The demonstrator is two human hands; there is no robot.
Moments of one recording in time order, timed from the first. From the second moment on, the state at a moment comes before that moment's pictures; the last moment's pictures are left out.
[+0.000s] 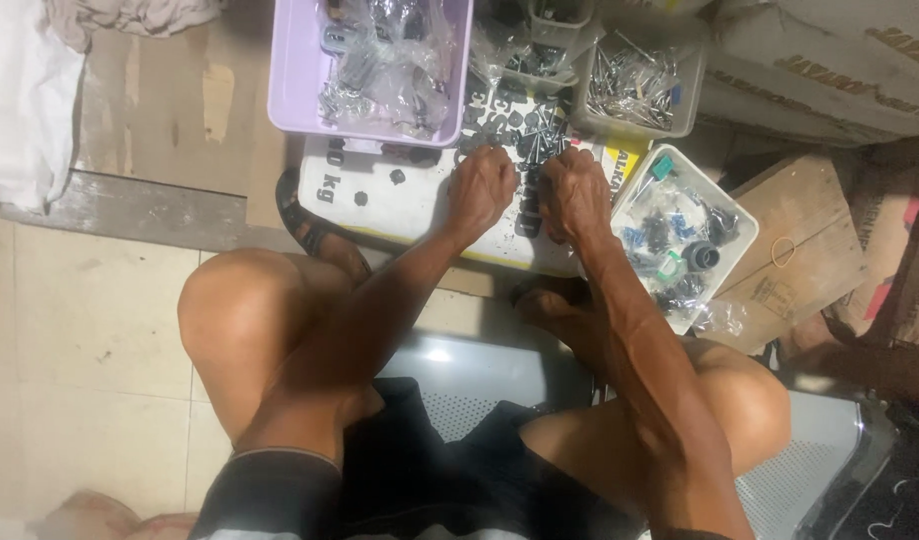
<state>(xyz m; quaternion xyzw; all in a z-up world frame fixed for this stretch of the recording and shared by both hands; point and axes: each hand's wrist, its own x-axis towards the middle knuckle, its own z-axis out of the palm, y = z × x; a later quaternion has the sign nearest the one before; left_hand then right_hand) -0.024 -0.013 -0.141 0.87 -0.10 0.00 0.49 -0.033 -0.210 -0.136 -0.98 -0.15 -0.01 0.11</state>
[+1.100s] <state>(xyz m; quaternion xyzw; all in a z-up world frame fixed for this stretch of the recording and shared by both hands) -0.008 -0.005 -0.005 0.60 0.05 -0.04 0.80 -0.033 -0.171 0.040 -0.76 -0.04 0.04 0.65</state>
